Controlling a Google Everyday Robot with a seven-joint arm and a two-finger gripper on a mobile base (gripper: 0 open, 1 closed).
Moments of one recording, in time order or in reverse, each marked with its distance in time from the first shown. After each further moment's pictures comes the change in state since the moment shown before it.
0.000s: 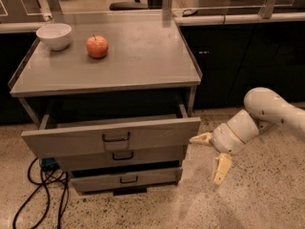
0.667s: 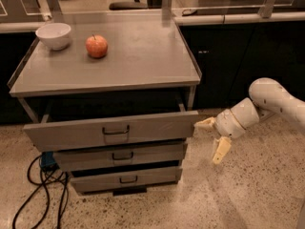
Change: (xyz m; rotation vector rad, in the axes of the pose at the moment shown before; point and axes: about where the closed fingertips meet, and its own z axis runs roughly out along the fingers) arm 0.015 -0.070 -0.029 0.122 -0.031 0.023
